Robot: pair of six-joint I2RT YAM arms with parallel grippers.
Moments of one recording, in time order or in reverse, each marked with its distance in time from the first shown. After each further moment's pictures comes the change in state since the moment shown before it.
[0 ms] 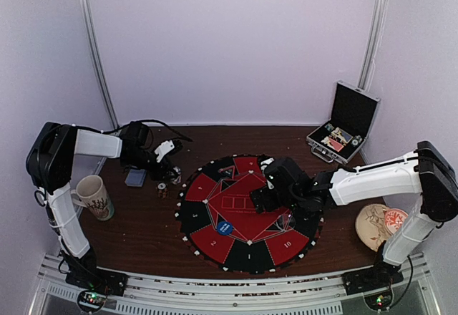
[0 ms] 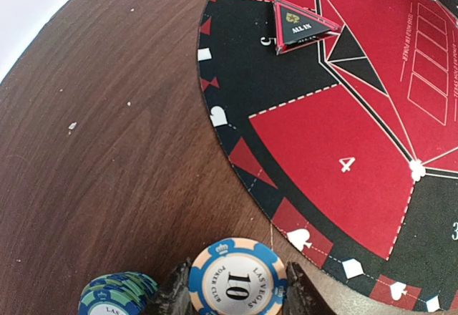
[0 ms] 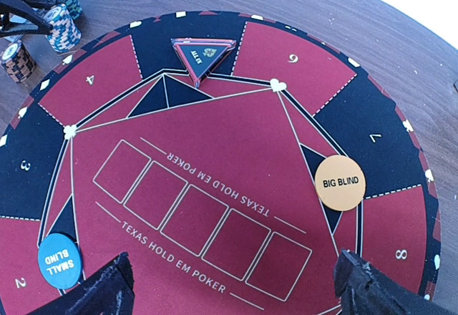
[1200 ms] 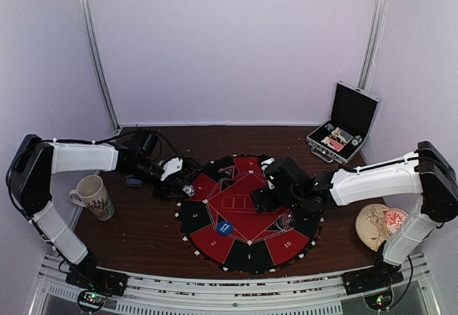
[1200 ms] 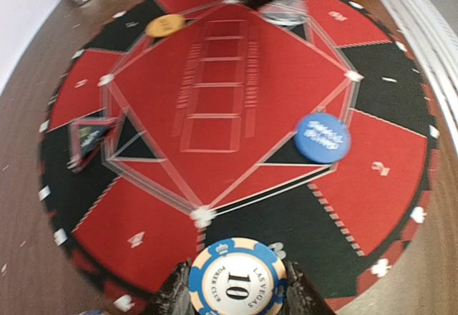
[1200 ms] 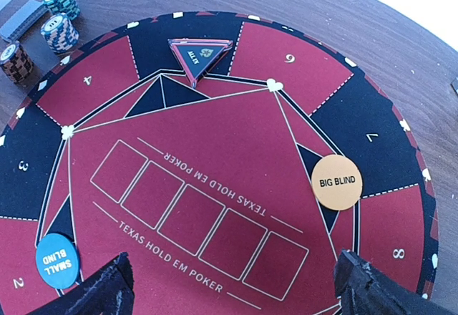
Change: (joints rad) left arm -0.187 -0.254 -0.159 -0.134 0.167 0.247; right arm 0.000 -0.003 -0.004 0.000 0.009 0.000
